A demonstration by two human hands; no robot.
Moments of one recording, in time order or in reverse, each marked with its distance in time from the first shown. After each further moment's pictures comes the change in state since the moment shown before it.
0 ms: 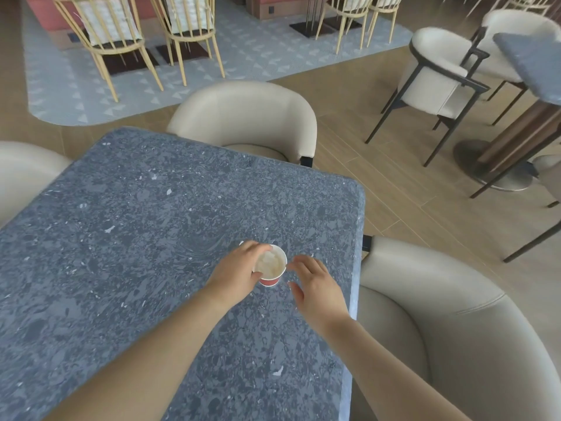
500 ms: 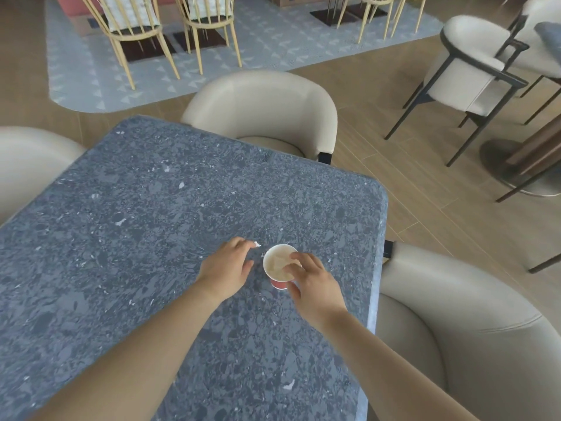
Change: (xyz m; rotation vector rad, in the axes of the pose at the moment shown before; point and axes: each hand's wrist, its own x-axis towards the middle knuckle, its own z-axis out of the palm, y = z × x) left_hand 0.013 -0.057 0.001 0.226 -0.036 -0.182; right_hand 0.037 -0.001 0.031 -0.058 -0.030 -0.103
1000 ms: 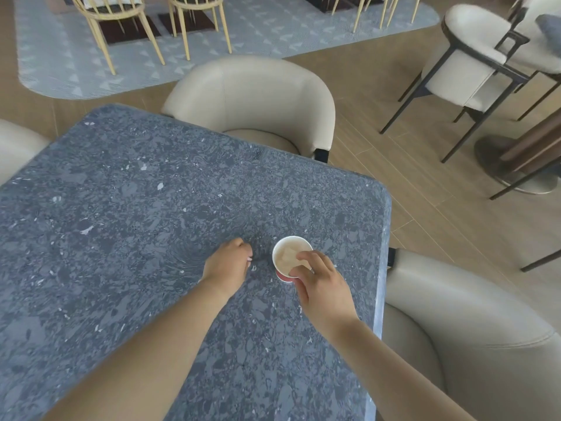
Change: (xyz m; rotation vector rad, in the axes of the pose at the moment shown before) left_hand 0.067 -0.006 0.039 0.048 -0.040 -0.045; right_hand 0.030 0.026 0.001 -0.066 0.147 -0.020
